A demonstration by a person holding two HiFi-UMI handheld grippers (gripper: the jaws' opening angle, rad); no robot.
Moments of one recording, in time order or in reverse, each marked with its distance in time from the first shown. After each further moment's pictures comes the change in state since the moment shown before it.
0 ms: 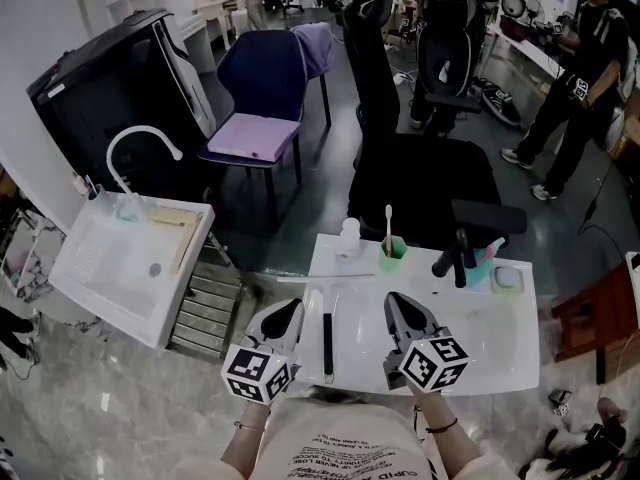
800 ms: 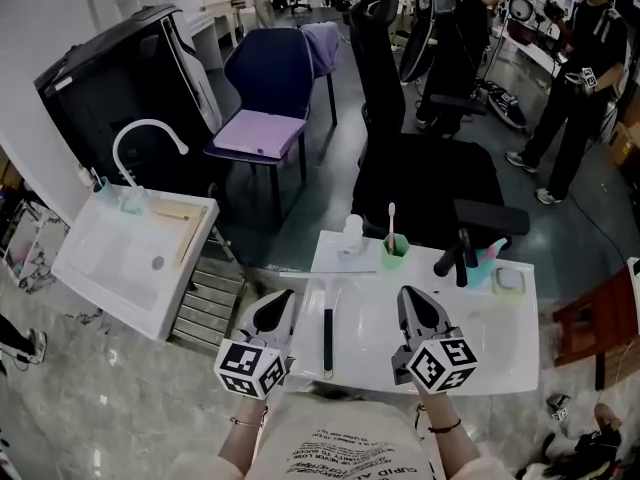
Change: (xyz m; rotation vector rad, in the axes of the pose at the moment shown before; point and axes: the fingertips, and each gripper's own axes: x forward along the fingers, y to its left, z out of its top) left arm -0.010 0.011 0.017 0.006 -0.049 0.062; right arm -0.015 -0.008 0.025 -0.060 -0.078 -0.033
